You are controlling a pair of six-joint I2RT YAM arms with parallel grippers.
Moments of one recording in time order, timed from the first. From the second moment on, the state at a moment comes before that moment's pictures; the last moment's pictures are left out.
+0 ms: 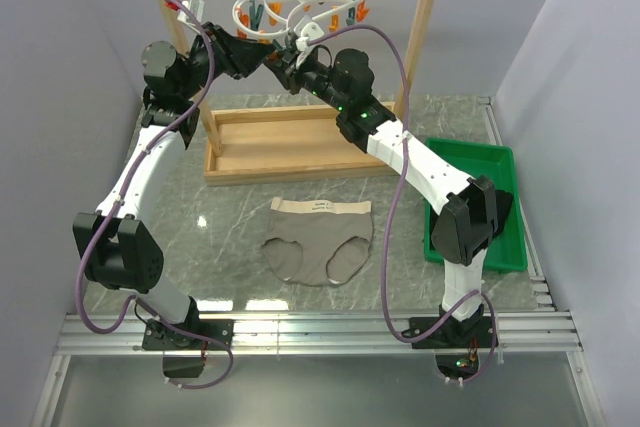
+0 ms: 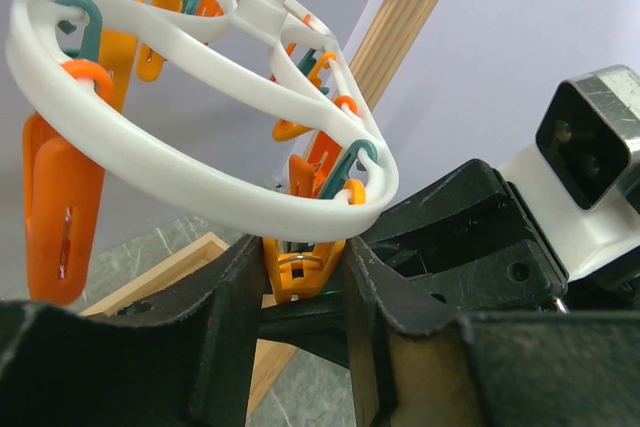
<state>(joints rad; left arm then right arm) -0.14 1.59 1.54 0.40 0.72 -0.68 0.66 1.92 1.87 0.27 -0.31 -0.16</state>
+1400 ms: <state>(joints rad) -0.14 1.59 1.54 0.44 0.71 -0.72 0.68 1.61 1.40 -0.11 -0.44 -0.14</state>
